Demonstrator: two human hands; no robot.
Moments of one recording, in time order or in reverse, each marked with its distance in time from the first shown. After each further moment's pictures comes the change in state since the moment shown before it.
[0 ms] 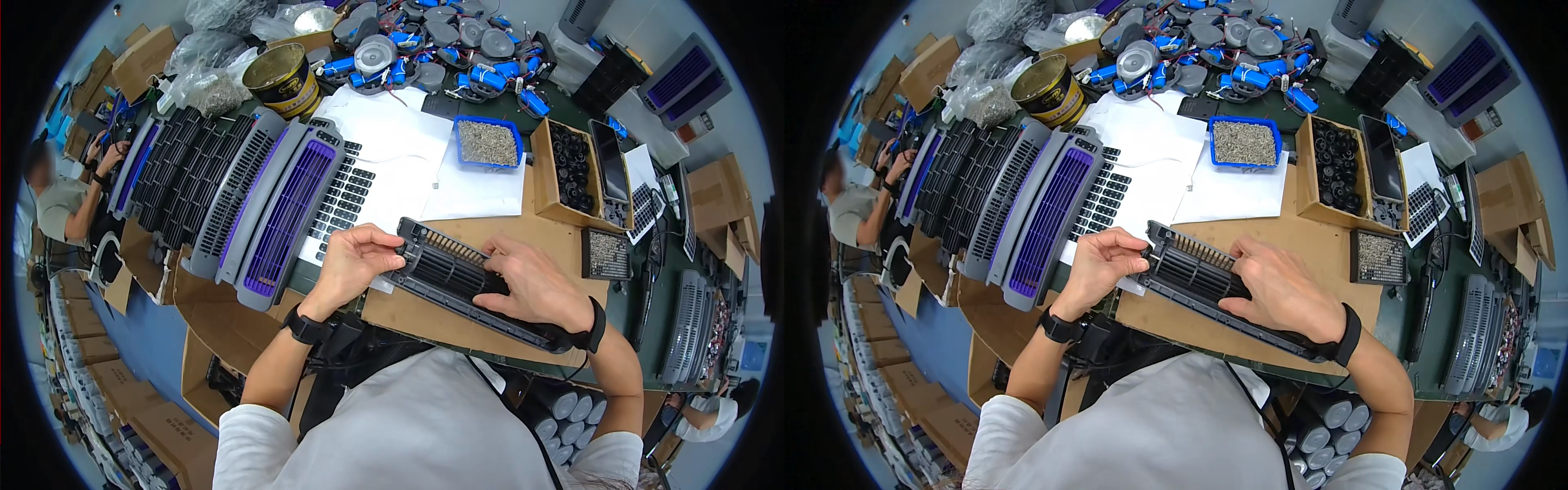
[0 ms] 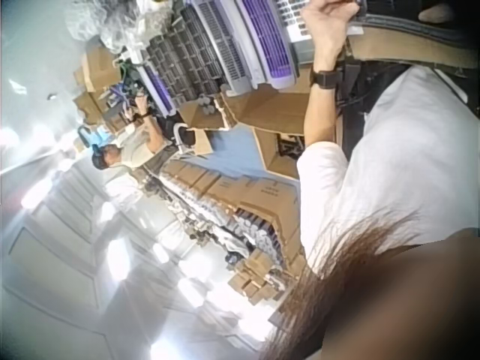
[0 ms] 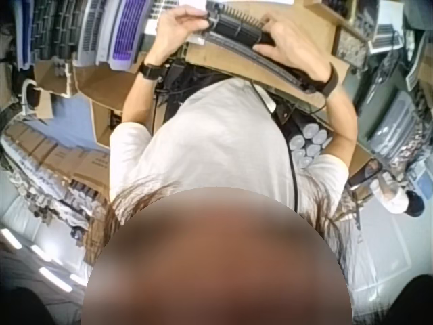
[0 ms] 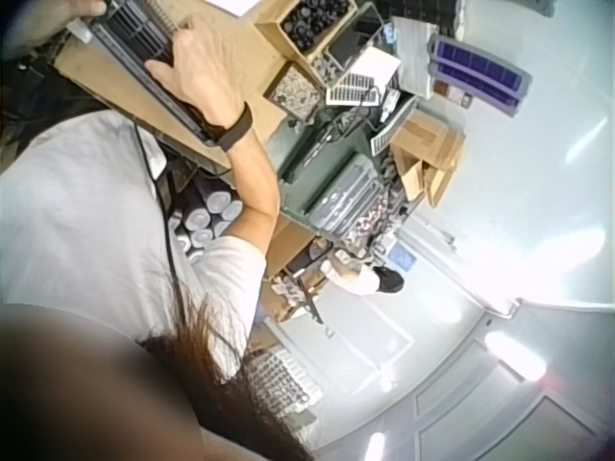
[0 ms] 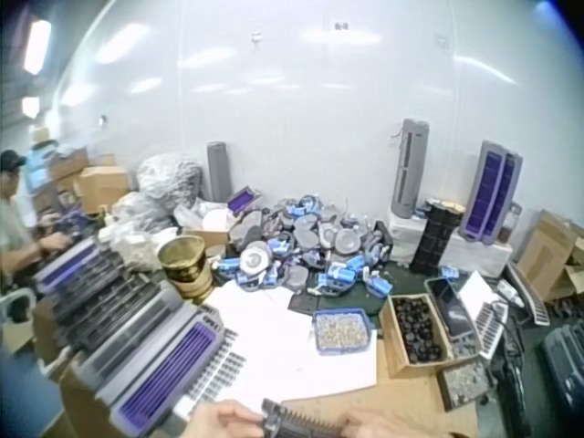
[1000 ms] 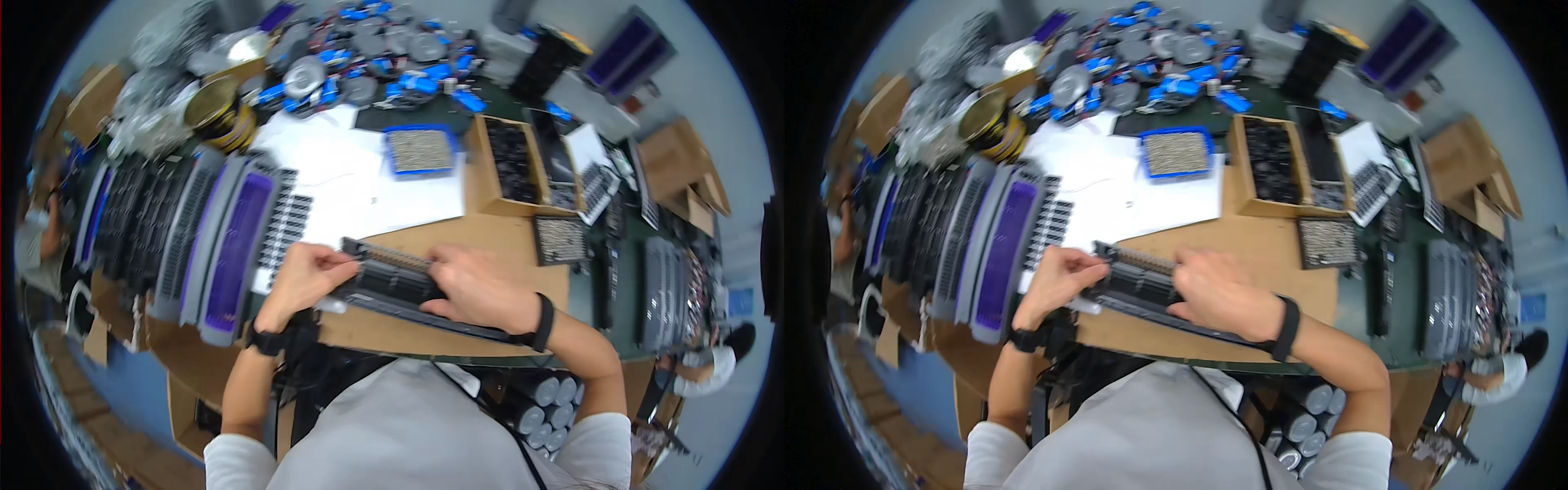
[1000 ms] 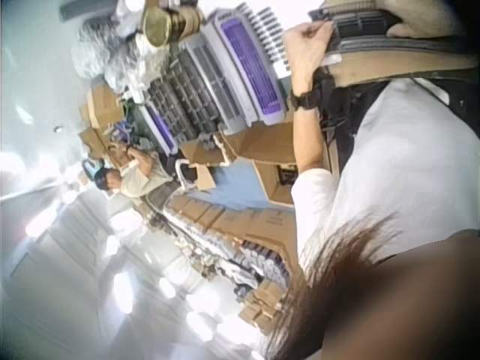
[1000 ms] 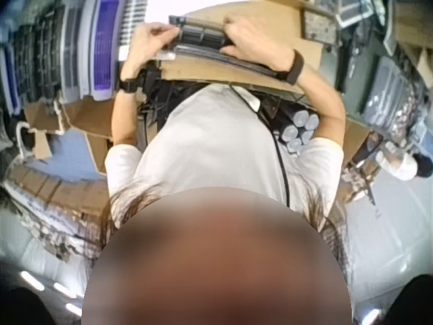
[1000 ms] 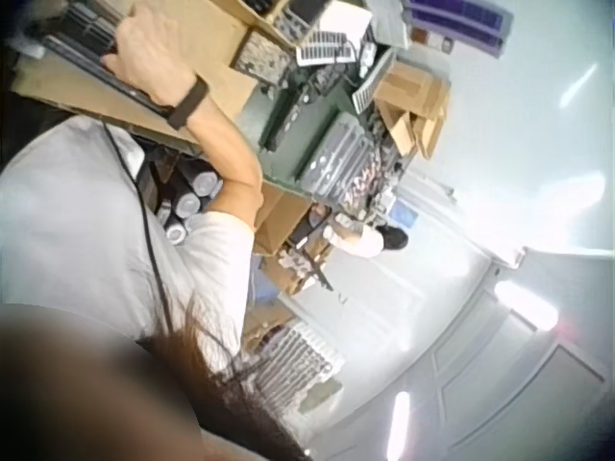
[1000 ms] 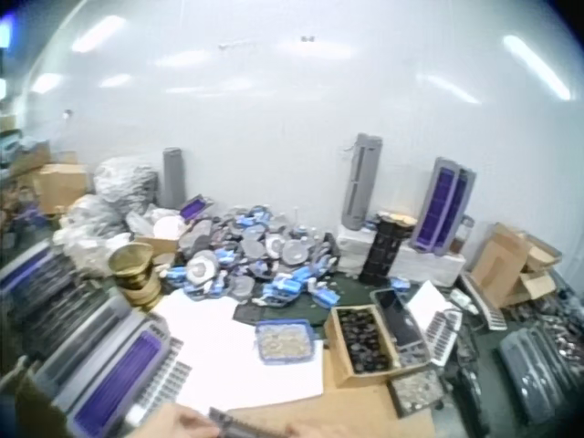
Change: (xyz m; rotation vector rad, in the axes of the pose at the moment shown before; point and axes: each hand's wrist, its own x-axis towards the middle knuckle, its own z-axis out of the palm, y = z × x) left_hand 0.021 0.027 0.006 0.587 -0.050 -0.186; right_hand 0.000 -0.008 0.008 -0.148 0.006 0.070
